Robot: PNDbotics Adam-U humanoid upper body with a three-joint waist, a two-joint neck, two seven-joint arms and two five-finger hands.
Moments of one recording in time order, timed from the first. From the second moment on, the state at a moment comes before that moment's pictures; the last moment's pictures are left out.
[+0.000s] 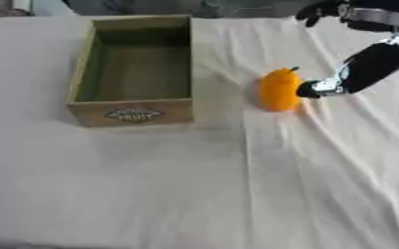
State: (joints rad) left arm -0.37 0.33 0.07 -1.98 0.01 -0.06 0.77; right arm -0.89 -0.84 0.41 -1.79 0.68 0.34 0.87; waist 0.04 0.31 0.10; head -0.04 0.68
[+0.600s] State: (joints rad) left arm -0.37 0.33 0.06 -1.98 0.01 -0.05 0.77; right arm -1.01 -0.74 0.49 -1.50 0.77 0.31 0.89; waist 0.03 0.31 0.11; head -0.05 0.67
